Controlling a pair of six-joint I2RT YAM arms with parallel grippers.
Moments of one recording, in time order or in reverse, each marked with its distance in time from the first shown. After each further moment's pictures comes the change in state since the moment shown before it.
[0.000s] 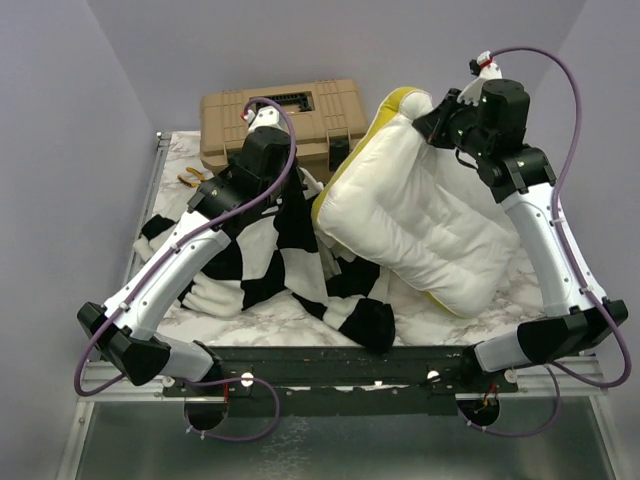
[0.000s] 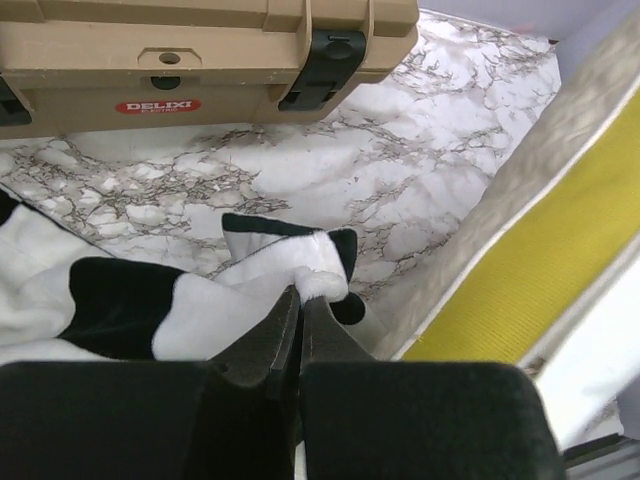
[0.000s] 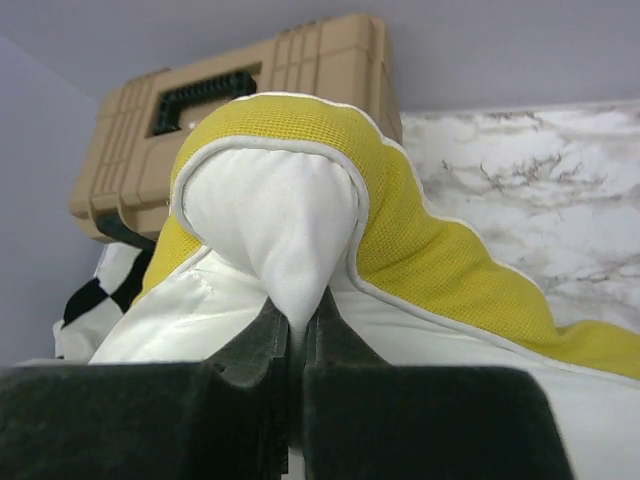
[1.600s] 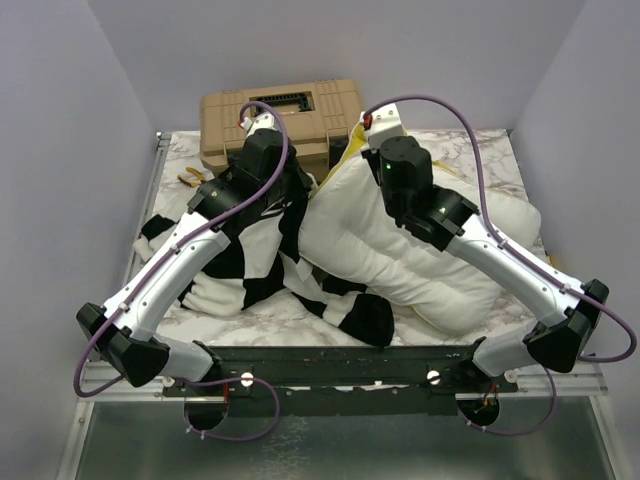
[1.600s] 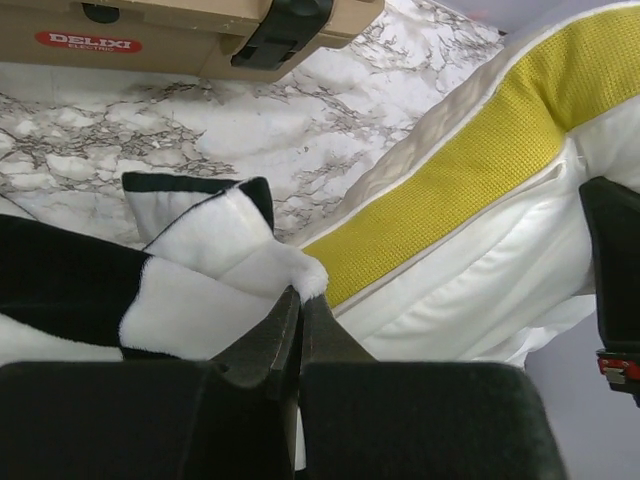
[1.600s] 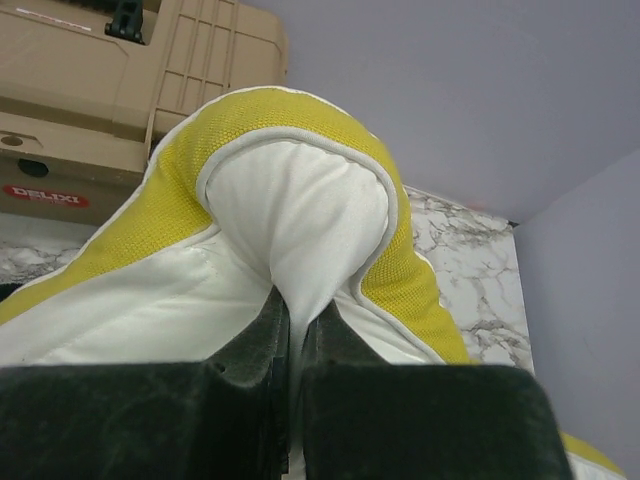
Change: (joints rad) left arm 0.001 -0.011 -0.021 0.000 0.092 -0.163; right arm 0.555 -0.029 -0.178 0.241 0.876 -0.597
